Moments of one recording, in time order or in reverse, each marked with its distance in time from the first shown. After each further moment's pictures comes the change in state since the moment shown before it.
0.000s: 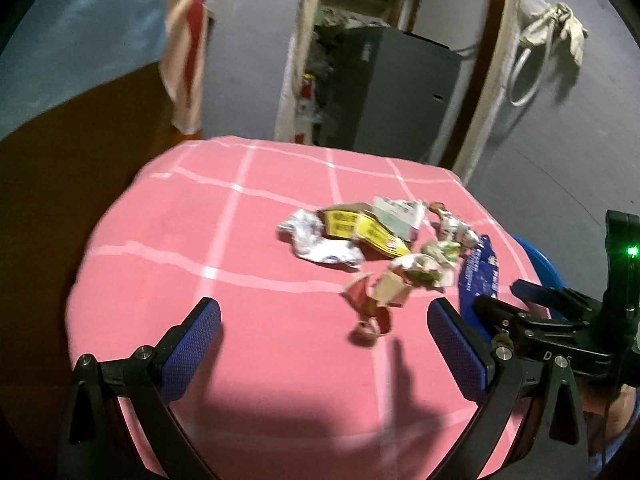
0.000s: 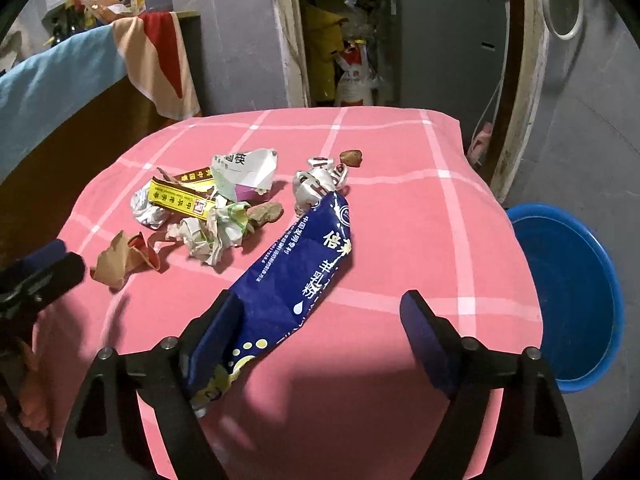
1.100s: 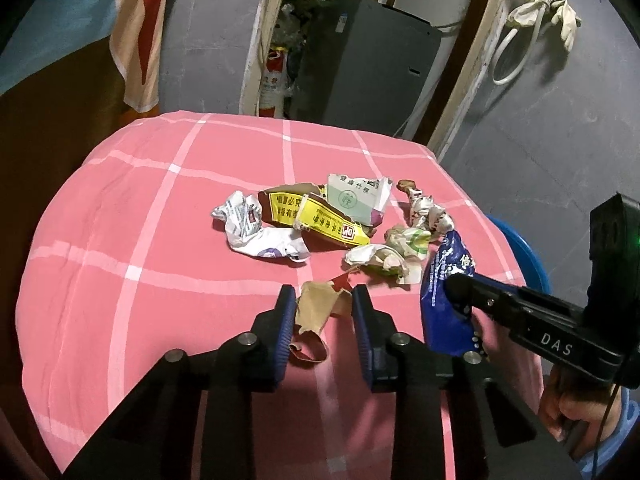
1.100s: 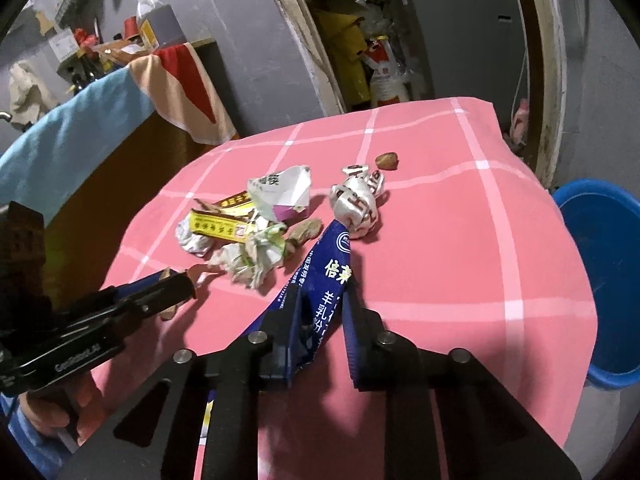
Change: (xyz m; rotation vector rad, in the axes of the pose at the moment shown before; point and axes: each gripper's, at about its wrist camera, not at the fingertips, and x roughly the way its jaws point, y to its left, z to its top) left arm 0.025 -0.016 0.010 0.000 0.093 -0.085; right arm 0.006 -0.009 0.009 0.117 -0.019 0.239
